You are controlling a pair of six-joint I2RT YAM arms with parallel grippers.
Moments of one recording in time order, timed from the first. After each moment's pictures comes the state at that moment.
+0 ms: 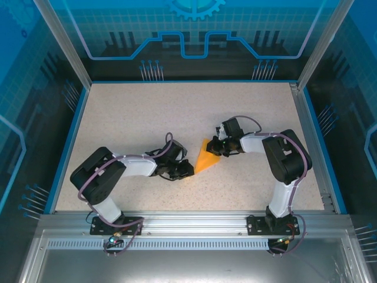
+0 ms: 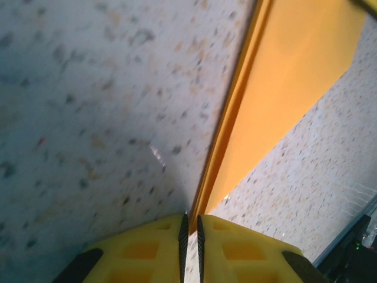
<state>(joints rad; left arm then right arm) -0.67 1.66 0.70 -0.04 0.41 -0.94 0.39 1.88 0.92 -0.07 -0.51 0.70</state>
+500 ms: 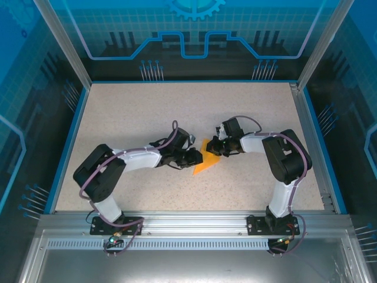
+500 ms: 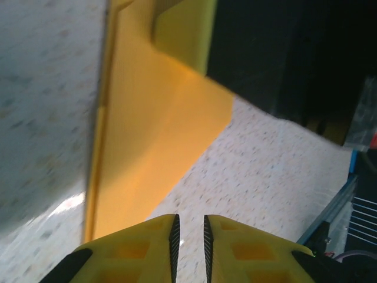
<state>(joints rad) -0.67 1.73 0.90 -0.04 0.43 -0.90 0.39 1.88 0.93 -0.06 -0.52 0.71</state>
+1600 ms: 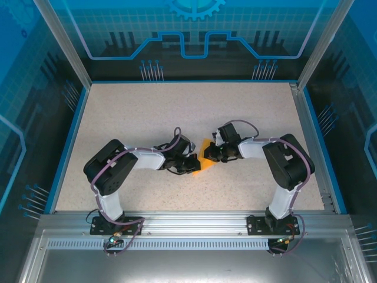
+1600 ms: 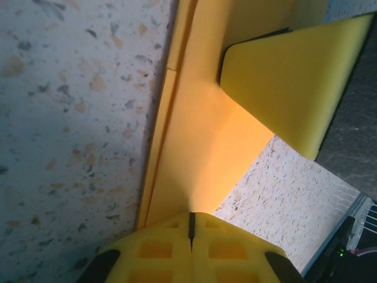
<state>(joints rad) -0.67 1.82 0.84 0.03 0.47 -0.91 0.46 1.81 0.86 -0.06 -0.49 0.71</state>
